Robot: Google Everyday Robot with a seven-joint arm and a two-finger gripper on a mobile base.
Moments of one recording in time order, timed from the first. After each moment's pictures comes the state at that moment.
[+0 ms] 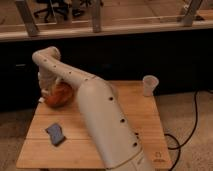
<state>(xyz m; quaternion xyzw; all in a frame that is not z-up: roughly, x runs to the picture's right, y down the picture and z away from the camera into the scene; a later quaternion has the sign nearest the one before) -0.352 0.006 0.879 -0.18 -0.32 -0.50 0.78</state>
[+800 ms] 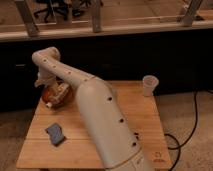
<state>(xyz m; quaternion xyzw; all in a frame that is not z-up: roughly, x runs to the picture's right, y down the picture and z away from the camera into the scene) -0.353 0.008 0.880 -0.19 -0.32 -0.51 0.78</state>
